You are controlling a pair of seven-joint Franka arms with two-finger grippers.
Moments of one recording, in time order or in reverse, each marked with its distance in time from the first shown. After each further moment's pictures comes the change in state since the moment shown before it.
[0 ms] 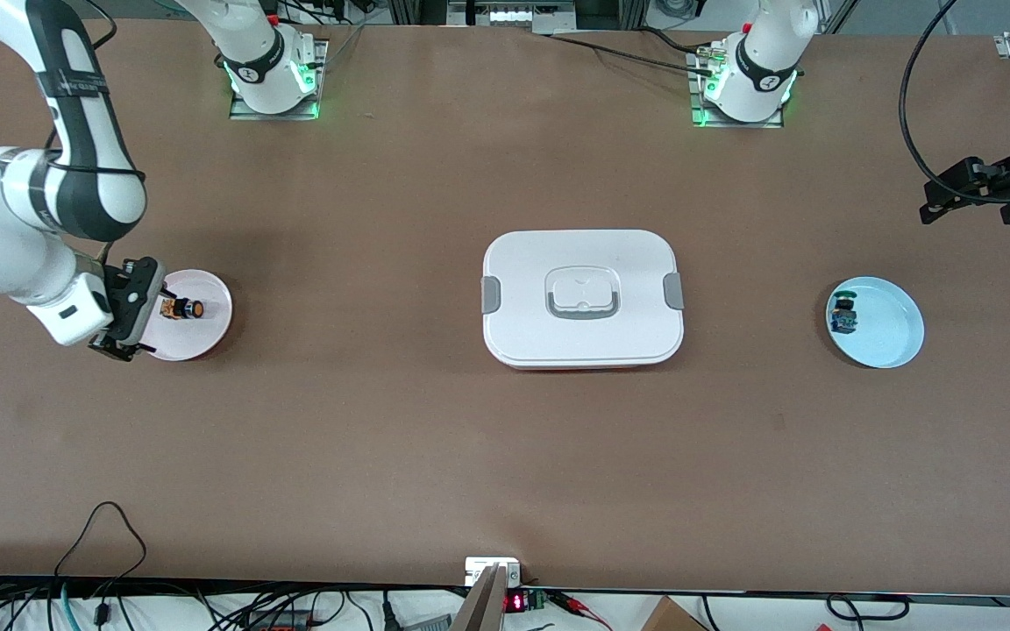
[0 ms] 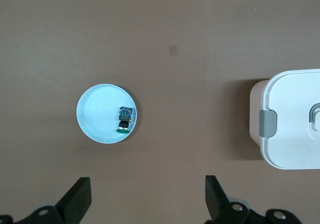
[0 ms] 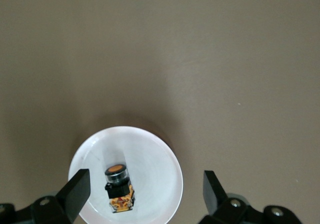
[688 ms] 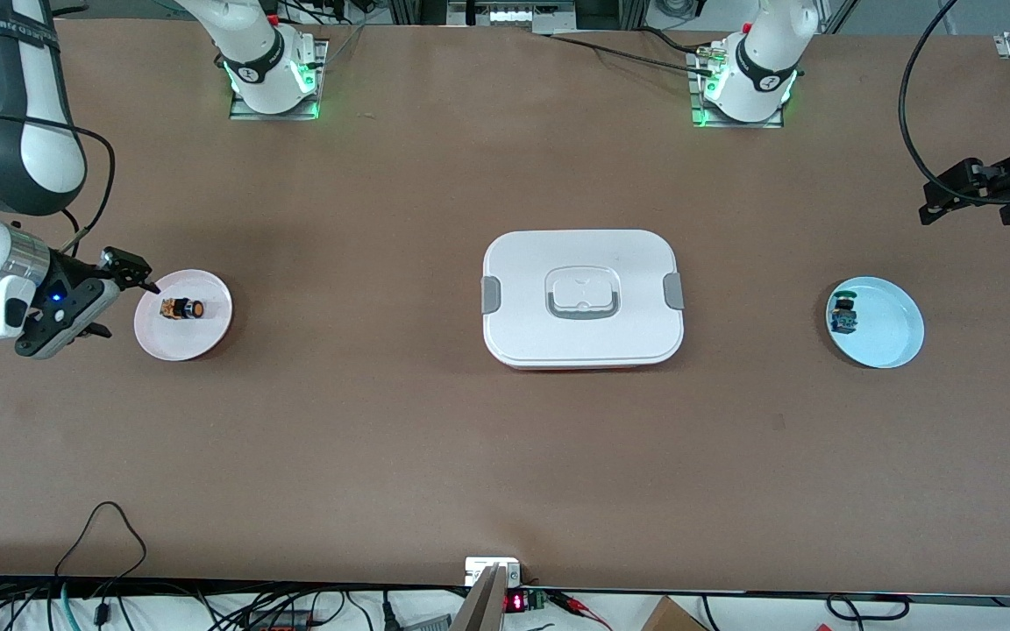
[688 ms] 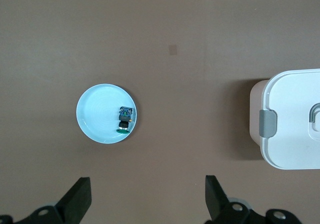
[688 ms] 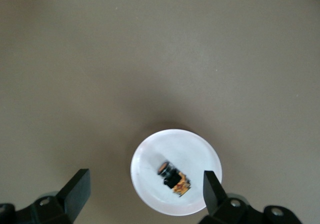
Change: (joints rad) left arm 0.000 0.003 0.000 0.001 0.000 0.000 0.000; right arm 0.008 -0.042 0.006 0.164 0.007 -0.259 0.622
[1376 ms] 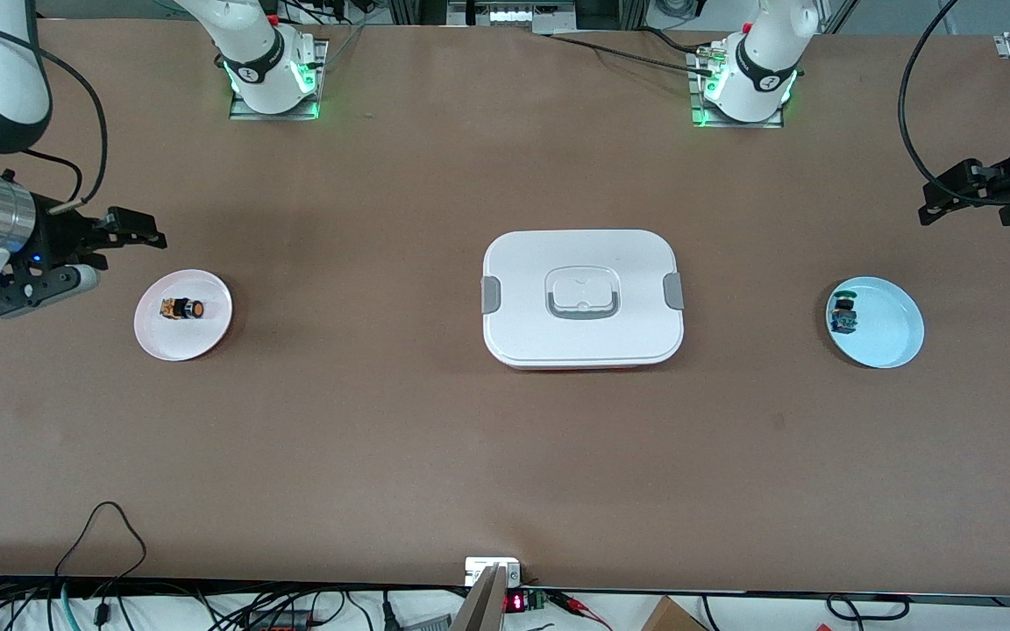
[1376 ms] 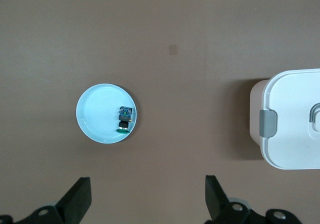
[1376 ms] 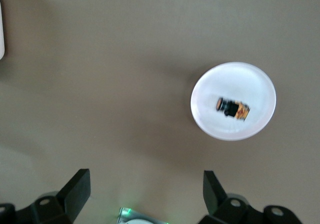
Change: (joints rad) left arm 0.000 0.002 0.000 0.000 0.000 0.000 0.000; right arm 0.044 -0.062 0.000 0.144 0.000 -0.407 0.525
